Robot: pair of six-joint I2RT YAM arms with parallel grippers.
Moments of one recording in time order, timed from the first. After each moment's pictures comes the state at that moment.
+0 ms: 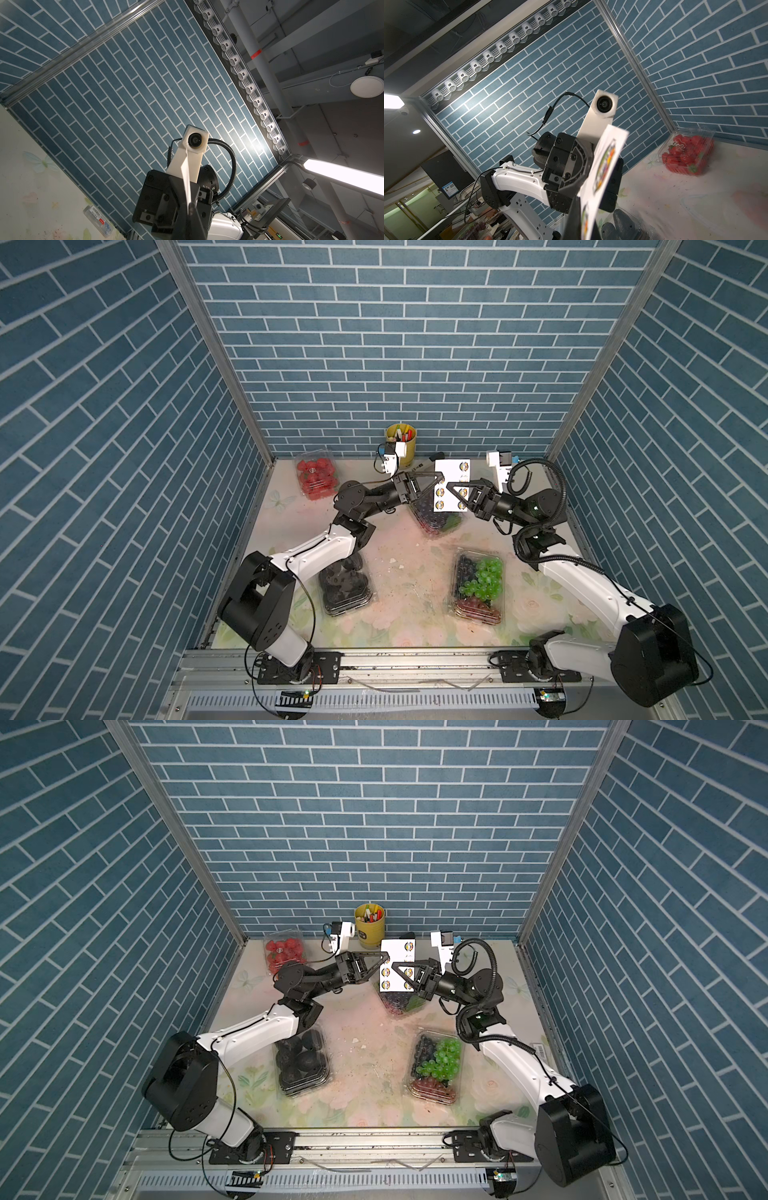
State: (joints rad) left arm -0.60 1.57 1.04 1.06 0.73 -1.37; right arm 0.41 1.24 0.84 0.84 -0.93 0.97
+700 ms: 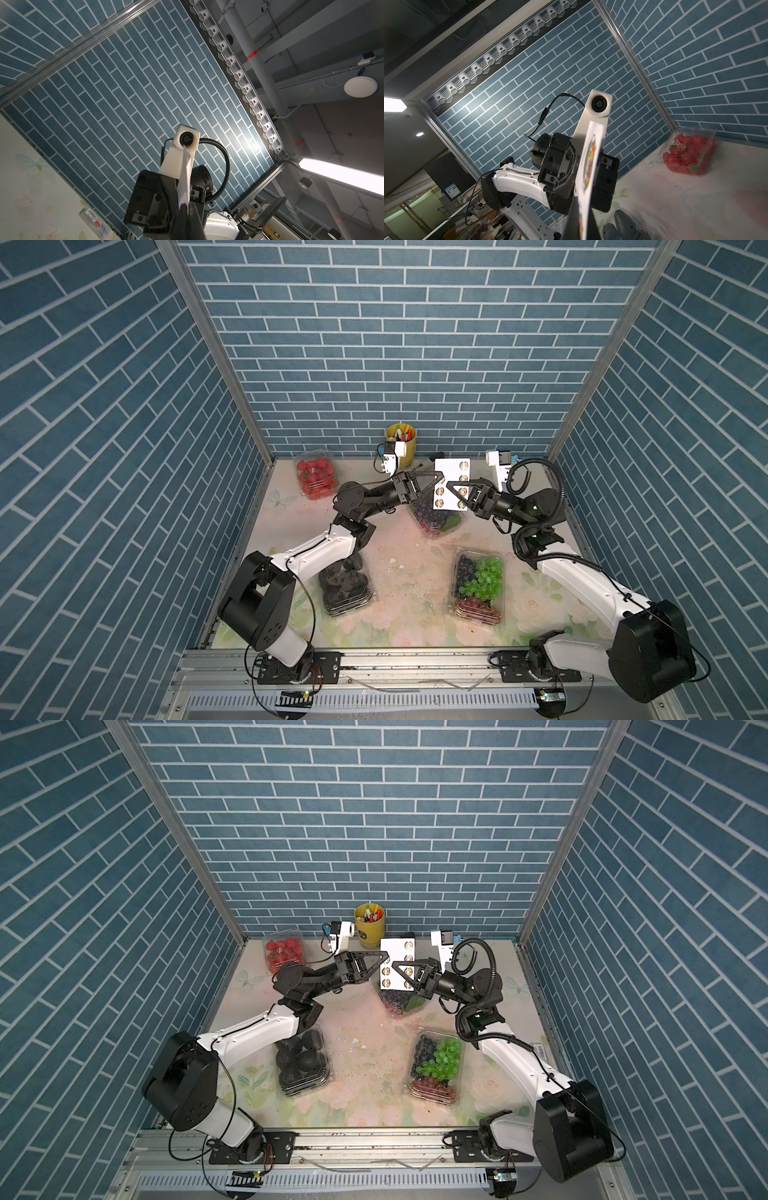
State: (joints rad) left arm -0.60 1.57 1.04 1.09 0.73 -1.38; right arm 0.41 1.25 0.84 0.87 -0.93 0.99
